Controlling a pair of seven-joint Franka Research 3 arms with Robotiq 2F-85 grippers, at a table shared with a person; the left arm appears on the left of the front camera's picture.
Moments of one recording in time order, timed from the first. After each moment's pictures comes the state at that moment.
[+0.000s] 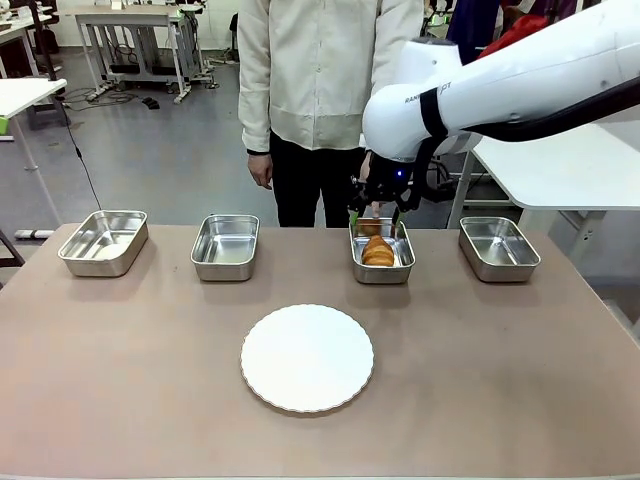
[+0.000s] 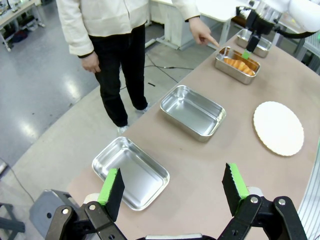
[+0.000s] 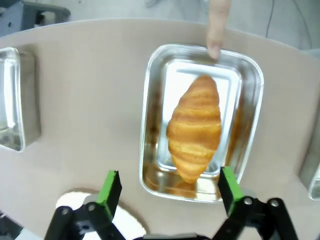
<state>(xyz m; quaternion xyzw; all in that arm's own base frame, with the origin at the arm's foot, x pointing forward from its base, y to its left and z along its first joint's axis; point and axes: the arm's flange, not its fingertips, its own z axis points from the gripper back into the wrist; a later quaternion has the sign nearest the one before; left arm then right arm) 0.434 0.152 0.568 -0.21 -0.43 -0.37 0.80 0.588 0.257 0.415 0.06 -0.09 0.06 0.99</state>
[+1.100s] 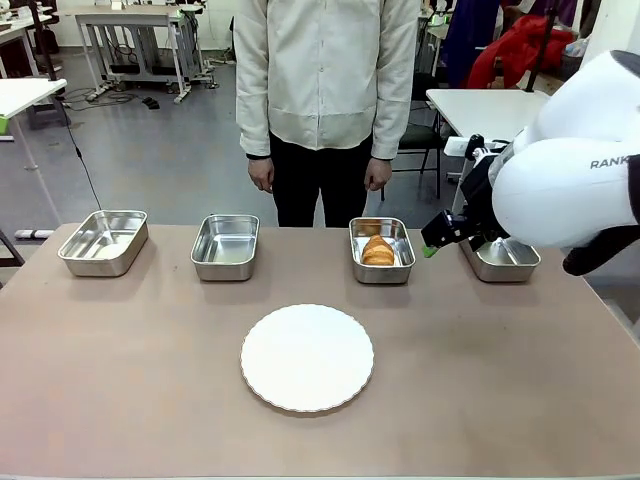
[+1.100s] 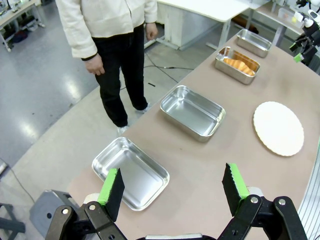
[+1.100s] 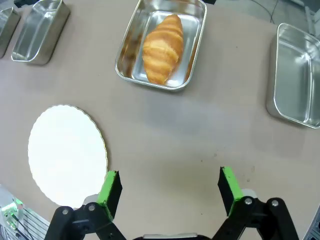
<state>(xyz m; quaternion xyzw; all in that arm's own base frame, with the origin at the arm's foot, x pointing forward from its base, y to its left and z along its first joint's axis) 0.434 0.152 0.569 -0.21 -0.43 -0.37 0.80 0.386 0.146 0.443 0.09 -0.22 0.12 0.96</state>
